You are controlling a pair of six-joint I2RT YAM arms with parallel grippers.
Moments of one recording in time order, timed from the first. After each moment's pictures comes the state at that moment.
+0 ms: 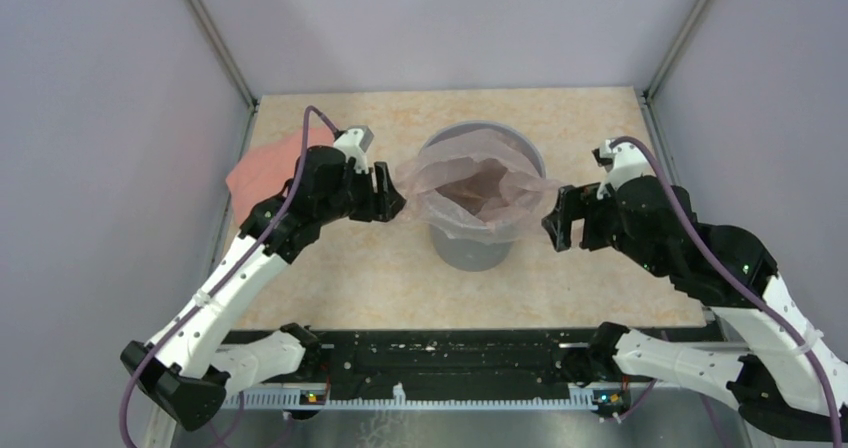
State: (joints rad) left arm -0.56 1.05 1.15 -0.64 0.09 -0.44; right arm 0.89 0.83 1.41 -1.16 0.43 0.42
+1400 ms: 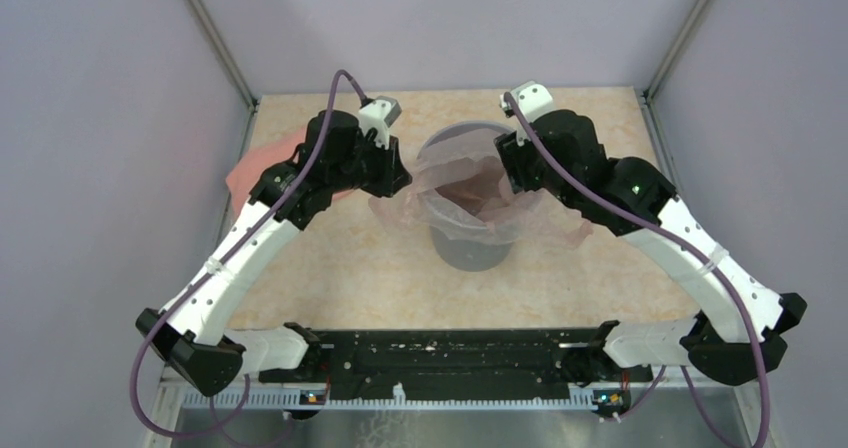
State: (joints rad) left arm -0.58 1.22 1.43 -0.73 0.20 -0.22; right arm 0.84 1.24 1.62 -0.92 0.46 0.03
